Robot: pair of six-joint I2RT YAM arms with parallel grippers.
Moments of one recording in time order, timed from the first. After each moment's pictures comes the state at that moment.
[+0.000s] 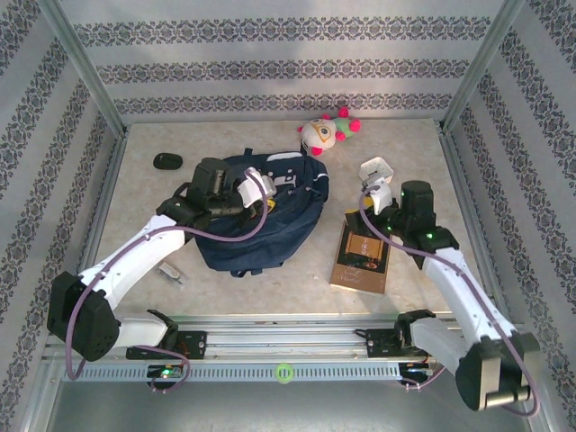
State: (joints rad) left arm -0.46 1.30 1.04 -0.33 0.53 0.46; right arm 0.14 1.02 0.72 -0.32 -0.51 -0.28
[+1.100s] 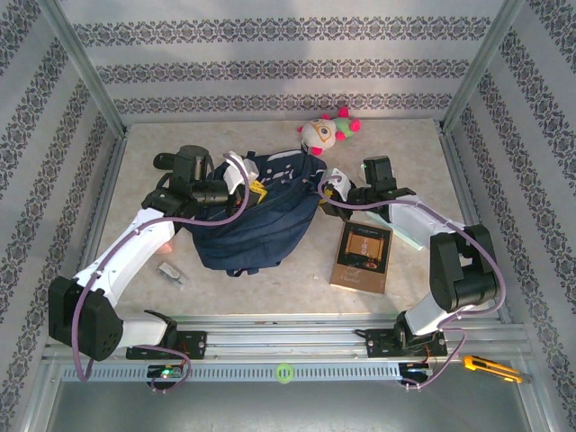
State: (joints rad) left arm -0.33 1.30 1.08 -0.32 0.74 0.37; right arm 0.22 1.58 0.95 -0.19 -0.82 -0.61
